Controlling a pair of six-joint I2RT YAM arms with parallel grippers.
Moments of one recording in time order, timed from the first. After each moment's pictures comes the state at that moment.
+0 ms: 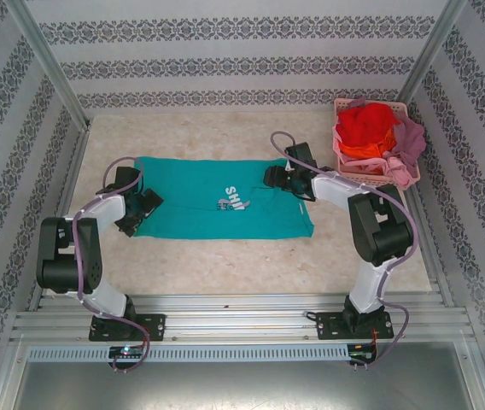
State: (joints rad) left arm 0.05 1.61 0.87 -0.45 0.03 -0.86; right arm 0.33 1.85 1.14 -0.18 -0.14 0.52
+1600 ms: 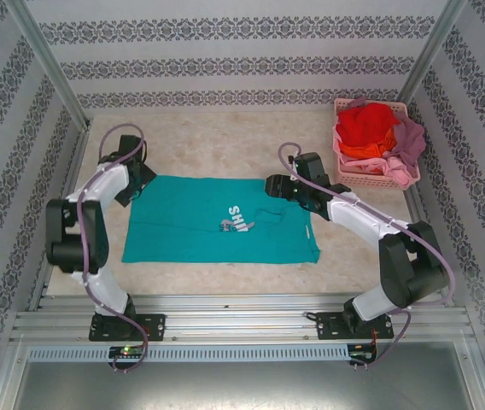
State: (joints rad) left arm 0.02 1.80 1.30 -0.68 -0.23 -0.90; right arm 0.40 1.53 0.94 -0.18 -0.14 0.49
